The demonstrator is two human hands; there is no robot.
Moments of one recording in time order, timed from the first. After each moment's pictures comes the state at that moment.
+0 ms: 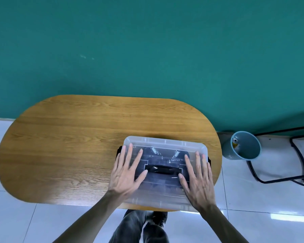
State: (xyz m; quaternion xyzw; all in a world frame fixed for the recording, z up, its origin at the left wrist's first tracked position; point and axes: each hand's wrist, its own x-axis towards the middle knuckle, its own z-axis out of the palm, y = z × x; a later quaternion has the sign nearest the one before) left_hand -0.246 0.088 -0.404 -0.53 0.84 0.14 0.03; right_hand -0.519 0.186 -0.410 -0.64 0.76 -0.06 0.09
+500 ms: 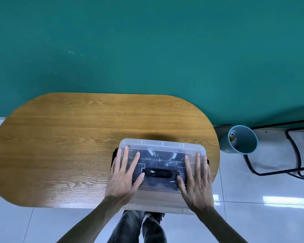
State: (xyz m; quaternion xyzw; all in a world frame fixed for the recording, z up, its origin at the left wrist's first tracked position) left_hand -0.252 0.088 -0.400 -0.54 0.82 0.17 0.03; right_hand -0.519 0.185 -0.411 -0.64 0.77 -0.04 0.07
